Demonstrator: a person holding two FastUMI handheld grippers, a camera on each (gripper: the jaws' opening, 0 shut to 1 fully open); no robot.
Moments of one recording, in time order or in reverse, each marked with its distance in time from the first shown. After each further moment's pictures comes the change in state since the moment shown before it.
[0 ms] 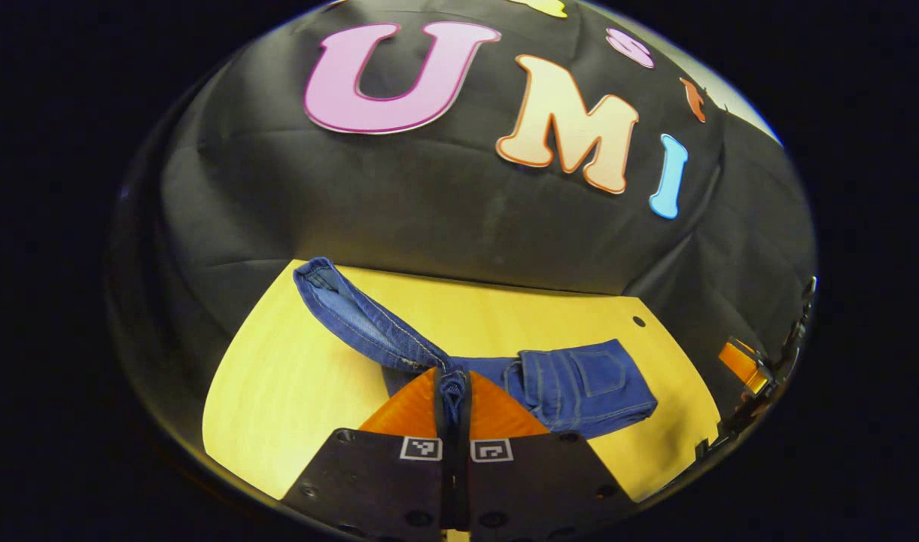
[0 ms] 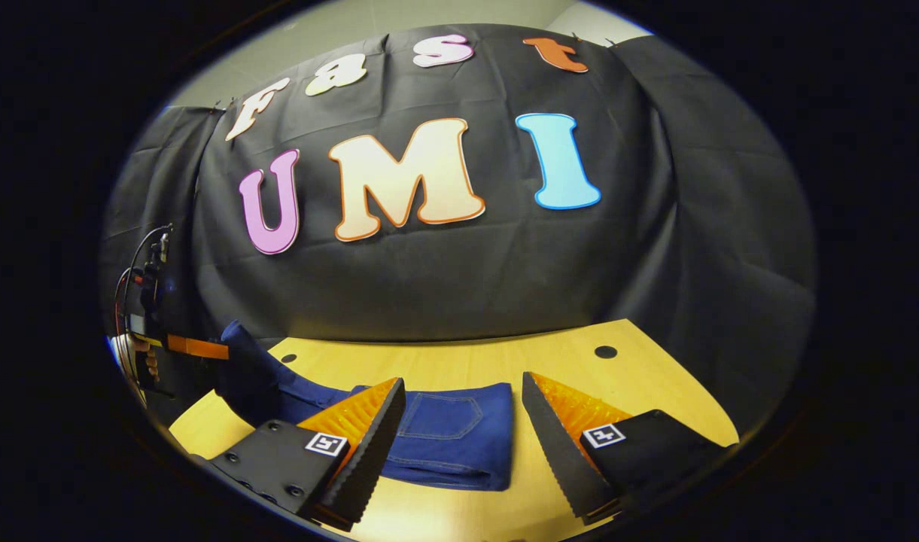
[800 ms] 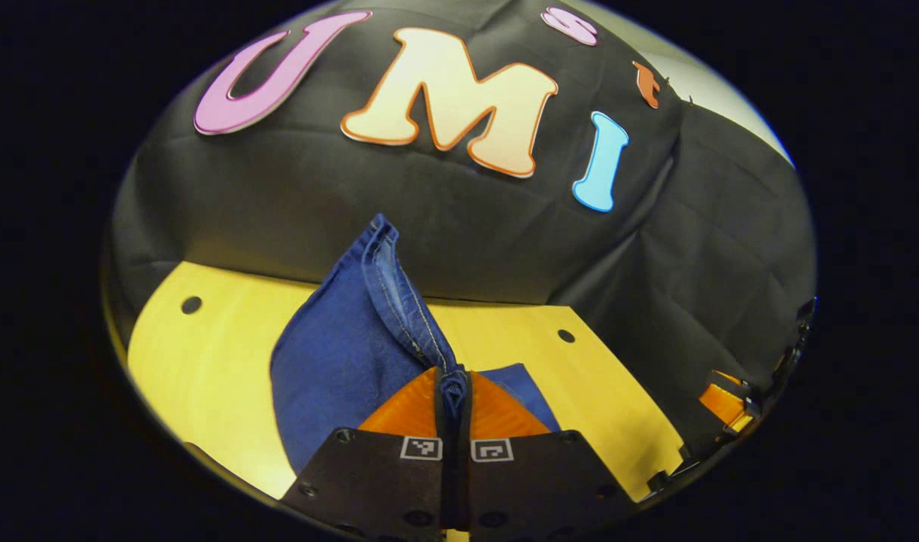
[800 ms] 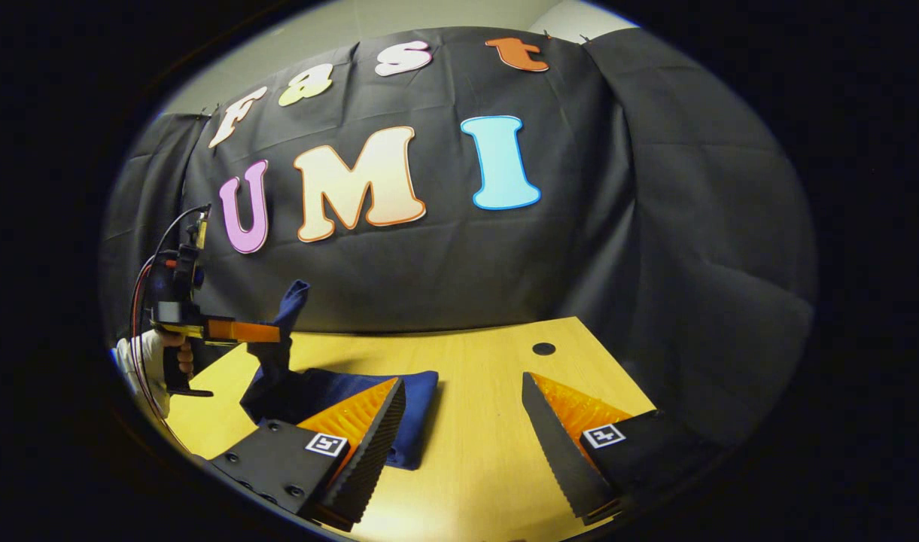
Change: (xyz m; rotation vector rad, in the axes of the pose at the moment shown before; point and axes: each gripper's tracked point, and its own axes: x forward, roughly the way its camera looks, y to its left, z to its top) left arm 0.104 -0.198 -0.018 -0.024 -0.023 -0.216; right arm -0.041 -0.121 -0.003 -0.015 0.028 -0.051
